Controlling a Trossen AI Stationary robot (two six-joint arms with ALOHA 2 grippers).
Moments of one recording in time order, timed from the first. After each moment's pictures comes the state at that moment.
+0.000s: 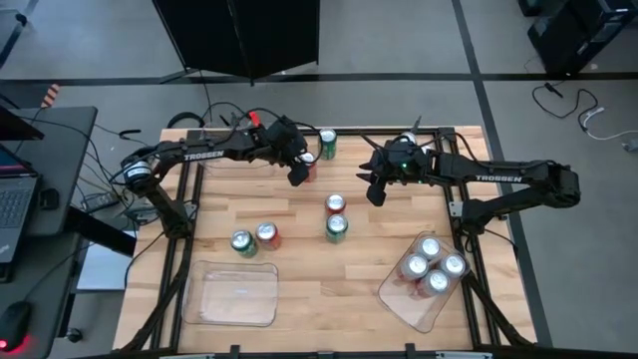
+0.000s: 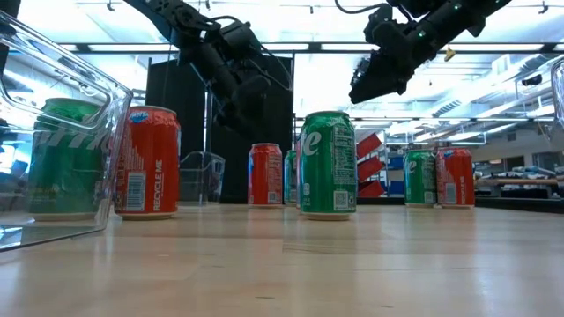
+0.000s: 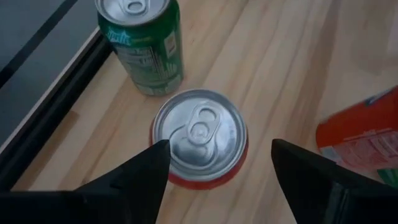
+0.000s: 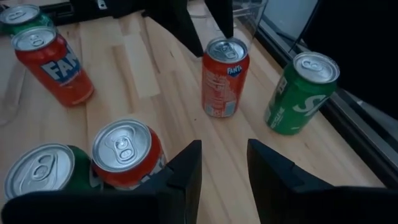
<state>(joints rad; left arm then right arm) 0.46 1.63 1.19 -0.41 0.04 -0.03 -0.26 1.17 0.83 -0.25 0.08 0.07</state>
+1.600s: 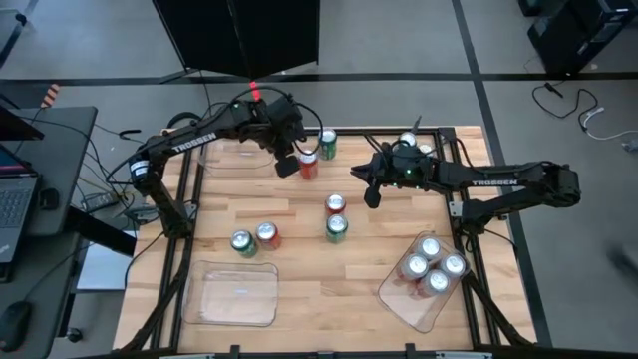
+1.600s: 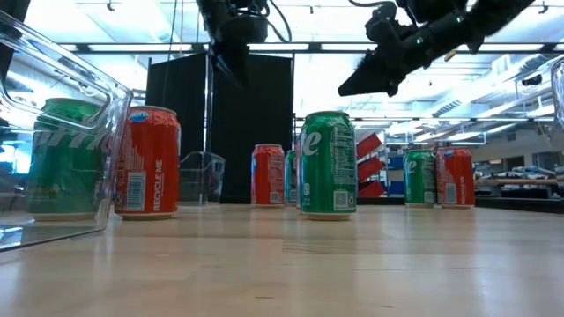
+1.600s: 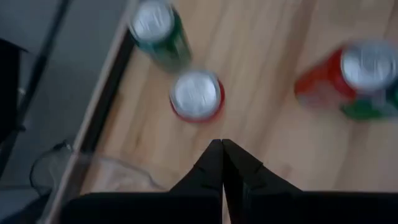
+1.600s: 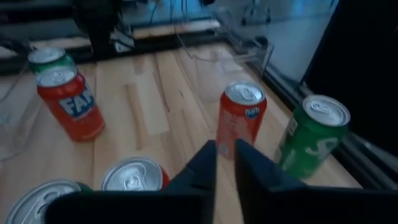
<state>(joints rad) 0.41 1.68 1.76 -1.17 -0.05 0.09 -0.24 1.18 0.69 0.10 0.09 0.04</state>
